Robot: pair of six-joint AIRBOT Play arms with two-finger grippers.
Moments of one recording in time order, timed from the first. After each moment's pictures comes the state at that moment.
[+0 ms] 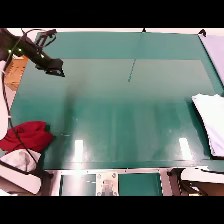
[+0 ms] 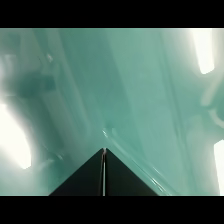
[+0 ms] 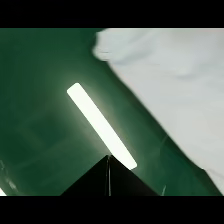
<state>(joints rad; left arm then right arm) -0.02 -1.69 1.88 1.16 -1.61 -1.30 -0.62 -1.41 1.56 -1.32 1.52 1.67</state>
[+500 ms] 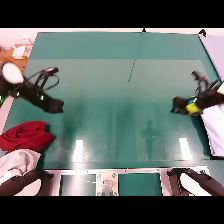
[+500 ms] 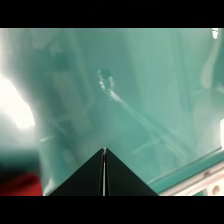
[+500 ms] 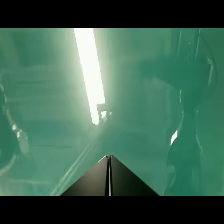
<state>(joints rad) -0.08 -1.09 1.04 1.25 -1.42 -1.30 -0.10 -0.97 0.88 -1.29 1.32 1.64</state>
